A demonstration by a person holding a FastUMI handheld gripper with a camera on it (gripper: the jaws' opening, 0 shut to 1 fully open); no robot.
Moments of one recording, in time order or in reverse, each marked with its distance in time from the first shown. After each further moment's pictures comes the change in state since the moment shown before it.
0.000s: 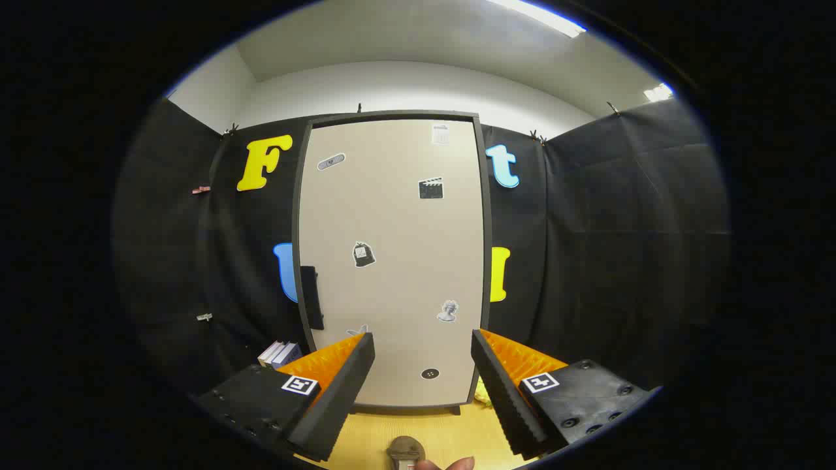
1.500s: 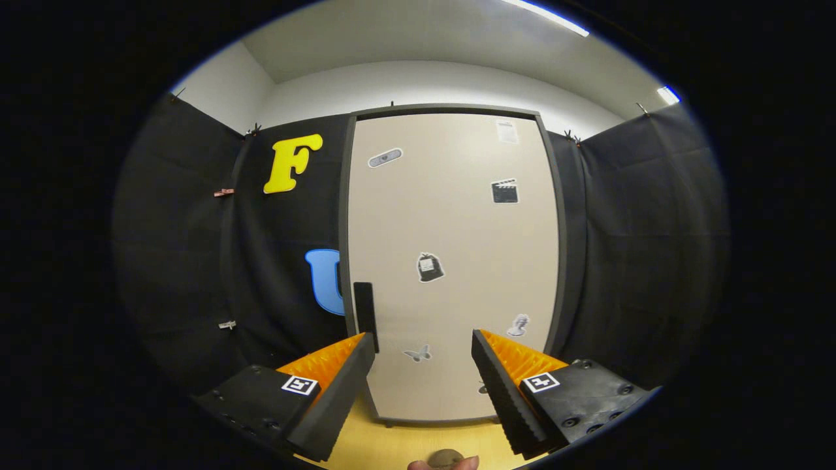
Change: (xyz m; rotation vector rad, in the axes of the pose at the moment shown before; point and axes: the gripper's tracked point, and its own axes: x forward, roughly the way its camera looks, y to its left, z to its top) arm 0.055 0.121 0.009 0.019 -0.002 0.137
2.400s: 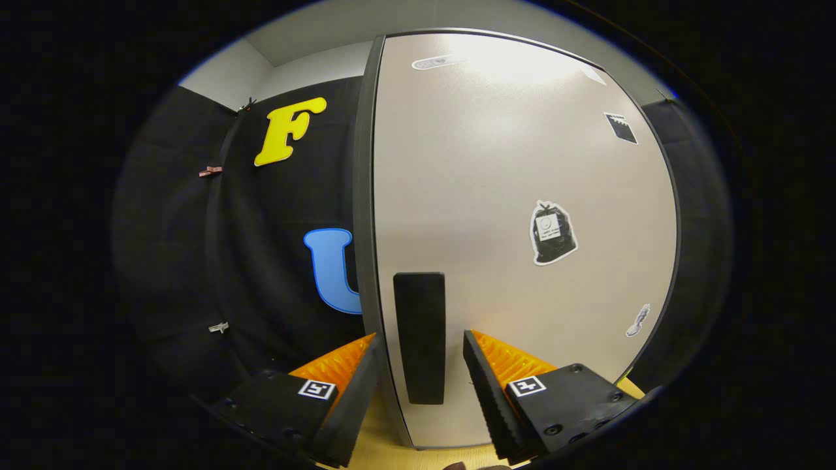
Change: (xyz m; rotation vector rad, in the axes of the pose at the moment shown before) arm 0.171 0.069 -0.063 0.013 0.071 0.013
